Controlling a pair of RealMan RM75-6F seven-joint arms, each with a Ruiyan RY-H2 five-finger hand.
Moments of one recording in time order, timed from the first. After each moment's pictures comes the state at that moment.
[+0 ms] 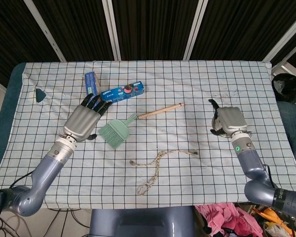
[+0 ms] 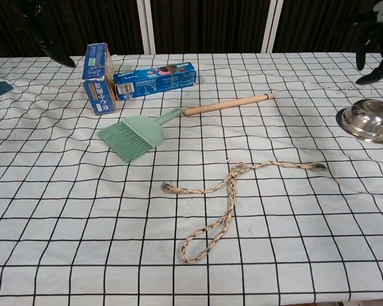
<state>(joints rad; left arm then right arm) -0.96 -1.10 -0.11 -1.98 0.85 1.10 0.70 0.79 -1.13 0.22 -1.69 -0.69 0.90 -0.45</state>
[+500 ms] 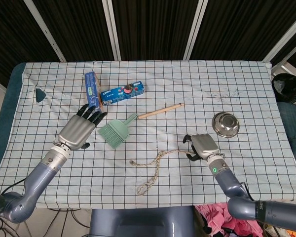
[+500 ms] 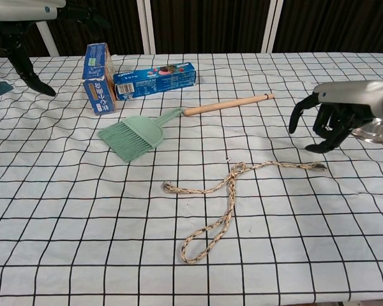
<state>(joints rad) -0.90 -1.10 -0.04 -1.96 0.94 1.07 0.67 0.80 -1.33 0.13 -1.76 -0.66 0.90 -0.45</state>
